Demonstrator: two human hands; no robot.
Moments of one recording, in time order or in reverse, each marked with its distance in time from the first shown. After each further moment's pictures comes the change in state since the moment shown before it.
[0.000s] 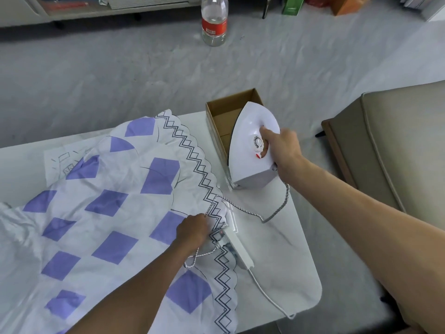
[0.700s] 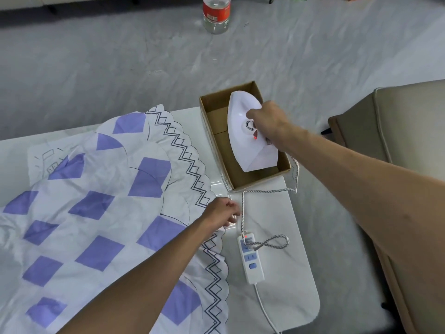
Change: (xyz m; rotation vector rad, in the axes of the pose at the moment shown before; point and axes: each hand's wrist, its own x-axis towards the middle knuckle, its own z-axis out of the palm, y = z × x) left_hand 0.027 0.090 -0.033 -0.895 -0.238 -0.008; right_hand 0.090 -0.032 0.010 -0.396 -0.187 -0.192
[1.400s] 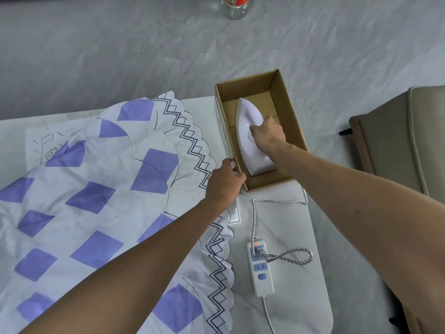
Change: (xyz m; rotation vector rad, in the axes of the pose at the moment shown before) left_hand 0.039 0.042 -0.029 0.250 0.400 0.157; right_hand 0.054 0.044 0.077 -0.240 0.006 0.059
